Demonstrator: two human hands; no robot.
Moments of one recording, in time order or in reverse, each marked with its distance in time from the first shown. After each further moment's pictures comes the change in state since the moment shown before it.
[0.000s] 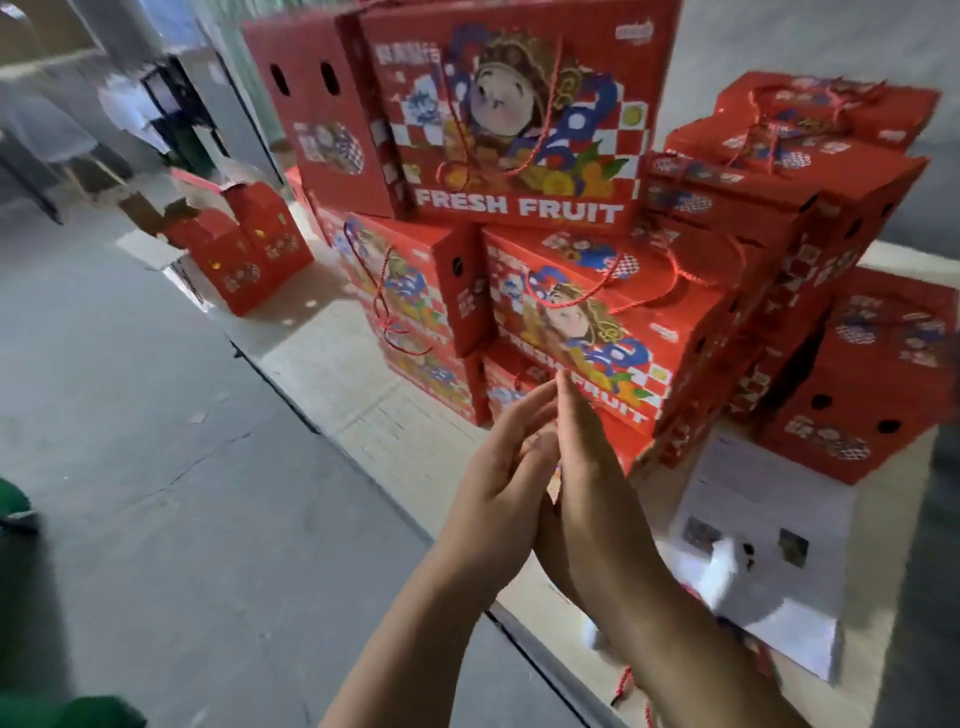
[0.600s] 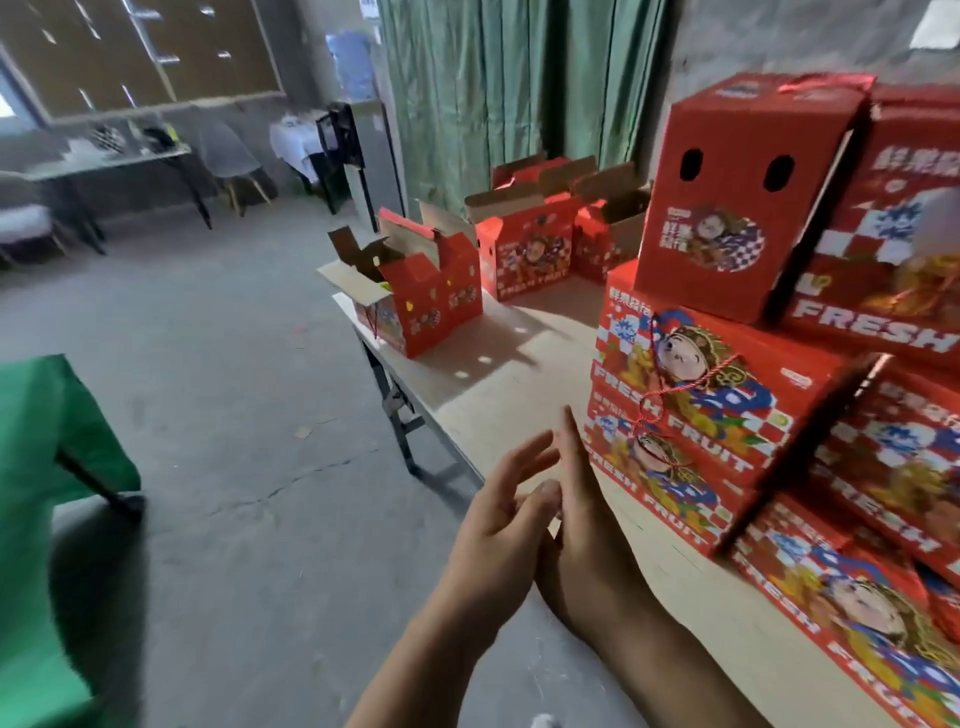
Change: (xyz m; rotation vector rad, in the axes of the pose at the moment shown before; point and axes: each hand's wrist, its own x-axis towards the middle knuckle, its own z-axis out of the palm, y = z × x) left_hand 0.044 -0.038 -0.351 -0.132 0.165 -0.088; right_hand 0.086 0.034 0.352 -0.113 -0.160 -0.084
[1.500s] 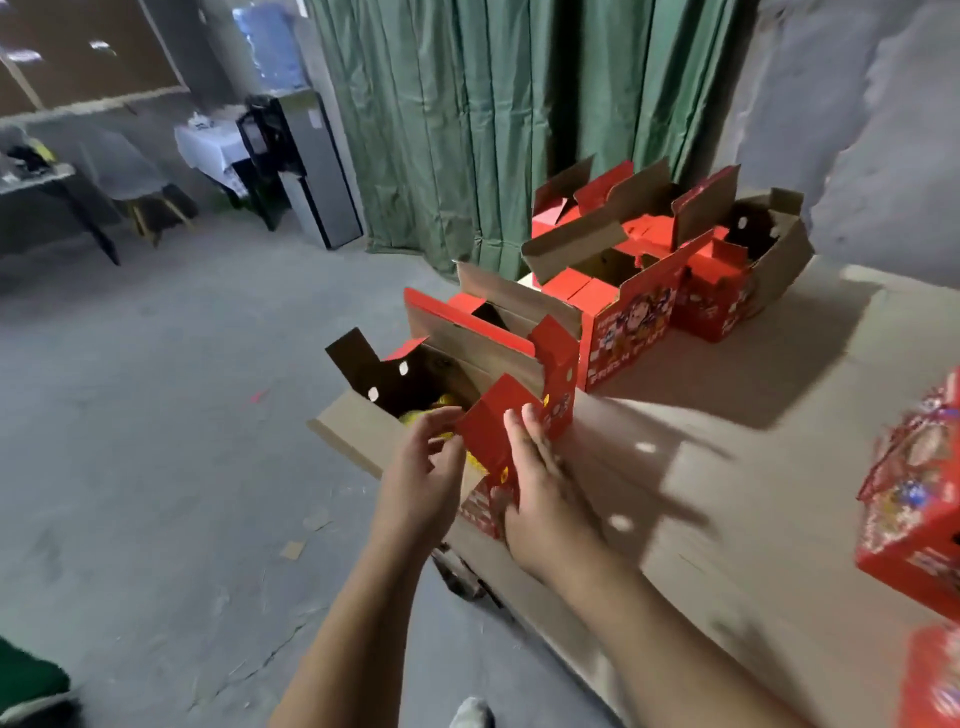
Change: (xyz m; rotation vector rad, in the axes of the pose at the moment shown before) left_hand 0.530 -0.025 -0.390 0.451 0.244 0.052; right_hand 0.511 0.084 0.317 -0.727 -0.169 0.023
